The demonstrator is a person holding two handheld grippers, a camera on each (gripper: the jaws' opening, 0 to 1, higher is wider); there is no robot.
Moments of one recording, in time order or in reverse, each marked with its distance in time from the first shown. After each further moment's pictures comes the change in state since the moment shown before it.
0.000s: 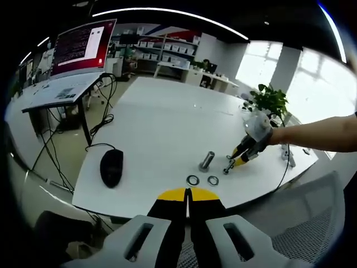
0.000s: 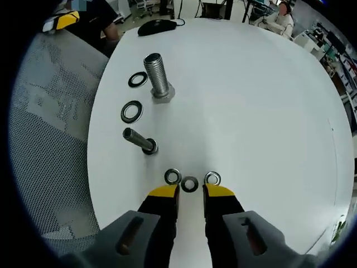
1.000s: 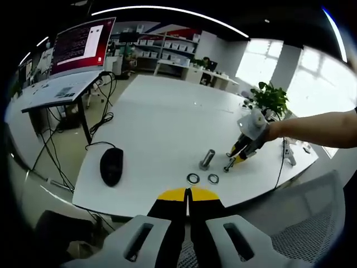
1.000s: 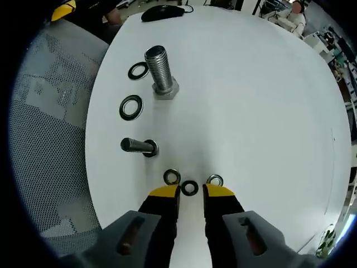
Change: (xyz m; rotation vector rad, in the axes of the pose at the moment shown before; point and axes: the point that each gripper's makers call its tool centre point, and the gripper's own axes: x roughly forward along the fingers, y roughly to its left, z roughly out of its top) left arm 0.003 0.002 -0.002 0.001 0.015 0.003; right arm 0.005 -0.008 0.000 -0.054 0.112 0.000
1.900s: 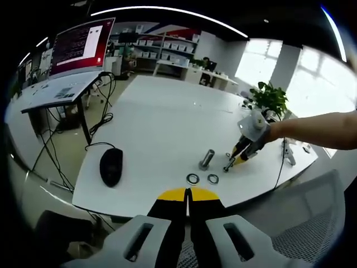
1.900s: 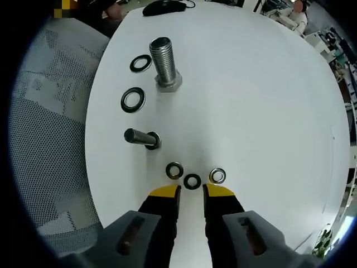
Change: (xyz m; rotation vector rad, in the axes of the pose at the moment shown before) left arm -0.003 -0.006 0.001 0.003 -0.002 -0.003; right arm -0.001 0.004 -0.005 -0.023 0.058 -0.008
